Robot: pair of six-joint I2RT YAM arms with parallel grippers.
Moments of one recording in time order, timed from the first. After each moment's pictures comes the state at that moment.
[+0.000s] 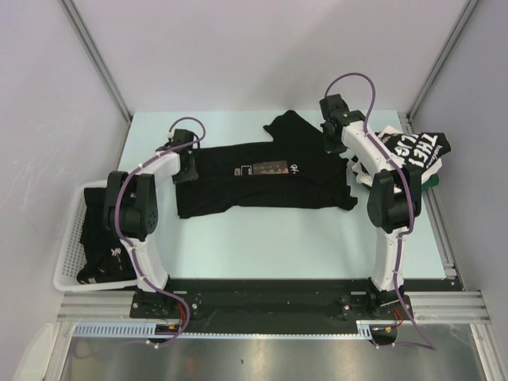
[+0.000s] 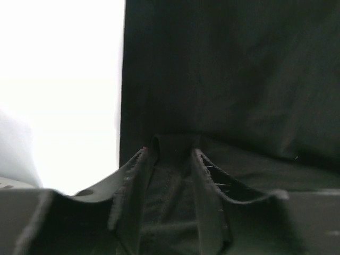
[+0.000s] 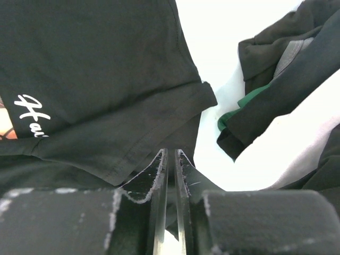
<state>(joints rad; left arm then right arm) -0.12 1.92 1.31 -0.48 -0.28 -0.33 0.28 2.06 1.87 -0.84 0.32 0.12</state>
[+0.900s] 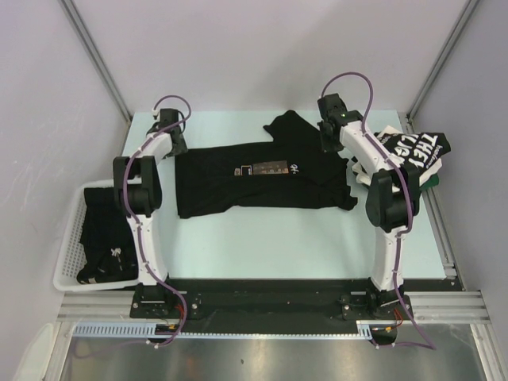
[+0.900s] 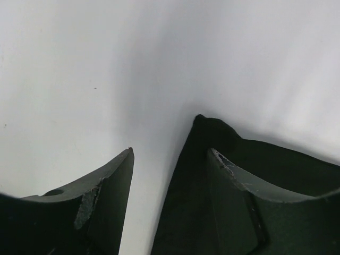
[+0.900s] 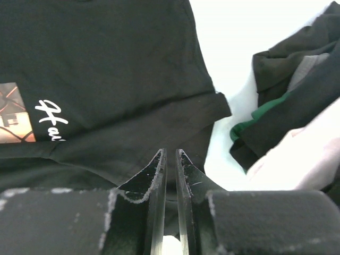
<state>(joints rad) 0.00 2.25 1.77 -0.43 -0.33 -0.27 0.29 2.07 1.89 -0.81 0.29 0.12</state>
